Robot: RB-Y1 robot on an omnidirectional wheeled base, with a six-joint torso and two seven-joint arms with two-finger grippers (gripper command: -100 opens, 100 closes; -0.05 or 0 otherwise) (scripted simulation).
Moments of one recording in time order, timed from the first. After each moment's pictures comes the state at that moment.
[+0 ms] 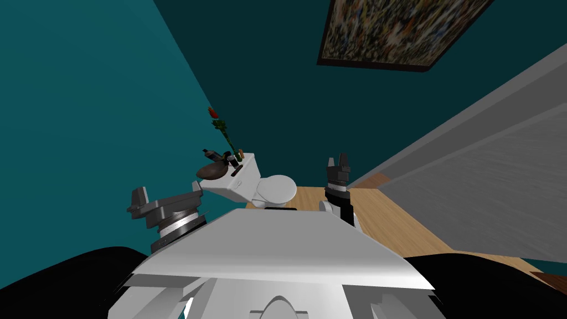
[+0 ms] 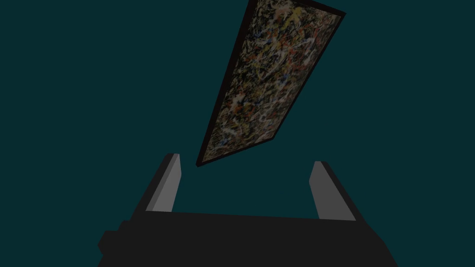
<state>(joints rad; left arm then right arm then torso) 1.05 0.15 -0.02 -2.40 0.88 -0.85 -0.21 0.54 0.00 -0.01 -2.35 0.01 -0.46 0.10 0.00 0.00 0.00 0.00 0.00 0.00</state>
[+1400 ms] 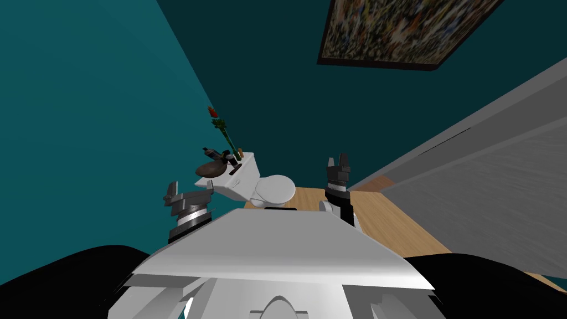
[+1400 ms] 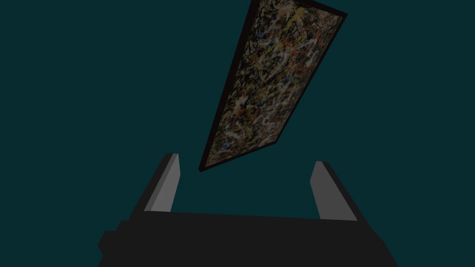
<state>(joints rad) 0.96 0.26 0.01 -2.26 0.88 -0.79 -0.15 0.54 0.00 -0.01 -2.35 0.01 -0.46 0.10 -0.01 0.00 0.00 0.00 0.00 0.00</state>
